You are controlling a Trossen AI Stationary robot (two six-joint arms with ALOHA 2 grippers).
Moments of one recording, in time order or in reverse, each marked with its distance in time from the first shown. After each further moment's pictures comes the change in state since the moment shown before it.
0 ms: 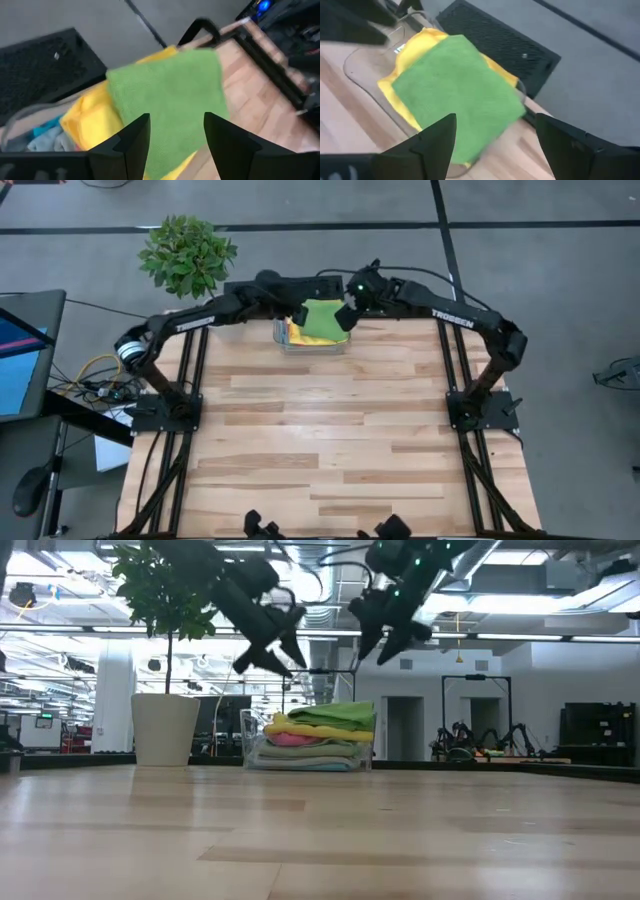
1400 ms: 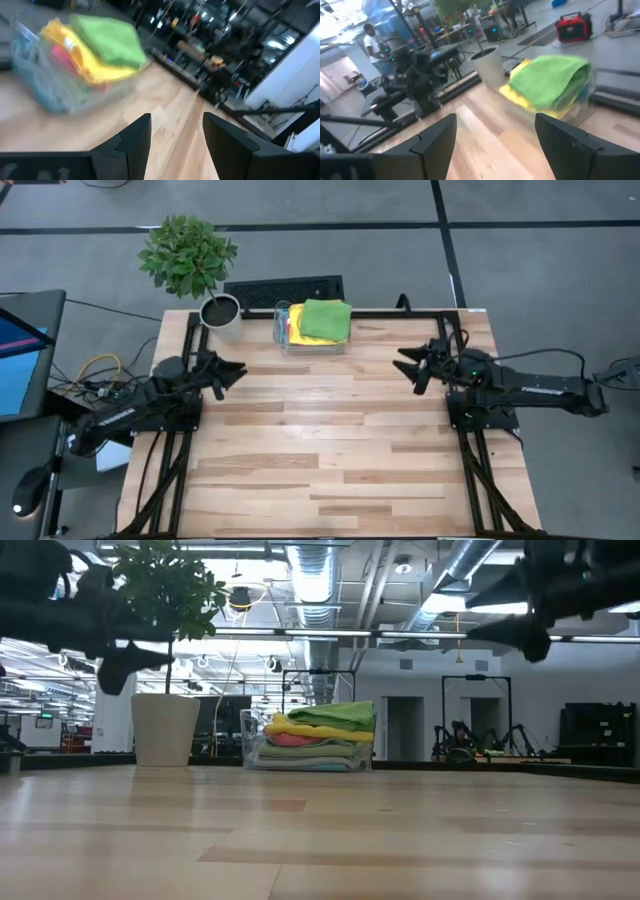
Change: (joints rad) left arm -0.176 -1.617 -1.177 0.133 0.068 -0.107; right arm 0.346 -1.263 -1.250 0.730 -0.025 0.215
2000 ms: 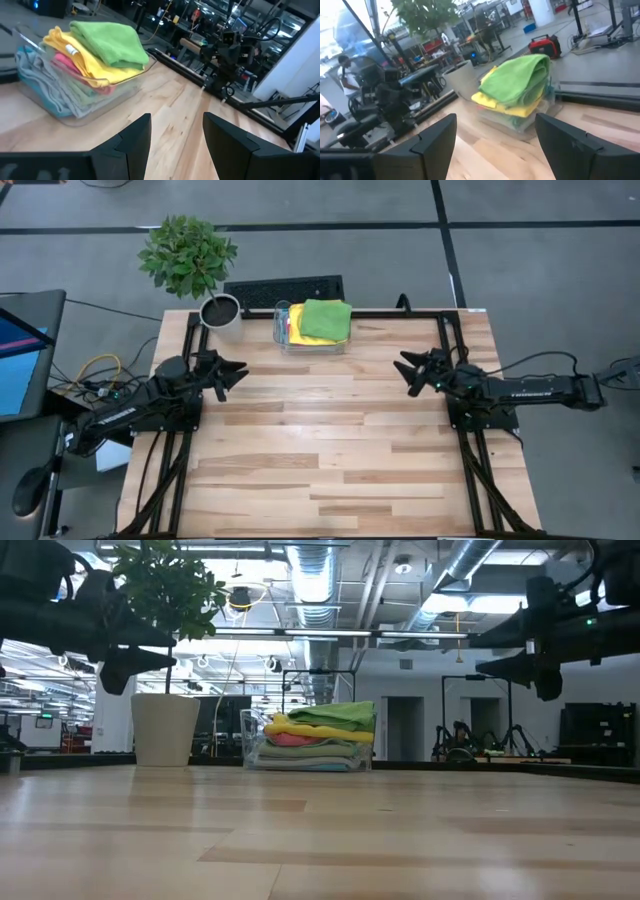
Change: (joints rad) left arm -0.003 0.048 -0.011 0.027 -0.005 0.084; right arm 0.081 -0.024 -0.286 0.350 0.259 0.022
